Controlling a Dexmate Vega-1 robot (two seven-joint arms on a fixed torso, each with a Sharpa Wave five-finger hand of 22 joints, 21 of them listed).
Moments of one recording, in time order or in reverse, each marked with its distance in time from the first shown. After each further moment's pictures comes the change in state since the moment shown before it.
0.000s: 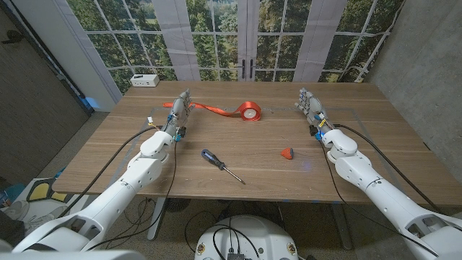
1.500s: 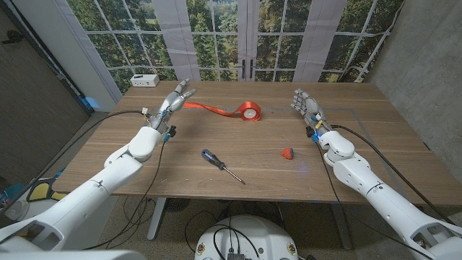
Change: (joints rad) left arm 0.079 0.255 0.019 -0.243 0.551 -0.022 0.269; left_hand 0.081 -0.036 -0.033 -0.163 -0.031 -0.027 -0.065 -0.039 0.002 0.060 0.002 0.009 0.026 0.055 -0.014 -0.007 0.011 0.013 -0.024 0.011 0.009; right arm -0.065 -0.019 -0.006 -0.137 -0.041 -0.024 -0.088; right_hand 0.030 0.009 0.020 -0.036 -0.004 0.027 -0.026 -0.005 0.005 0.037 0.019 0.006 0.018 0.059 0.028 0.022 0.013 0.047 0.044 -0.021 0.002
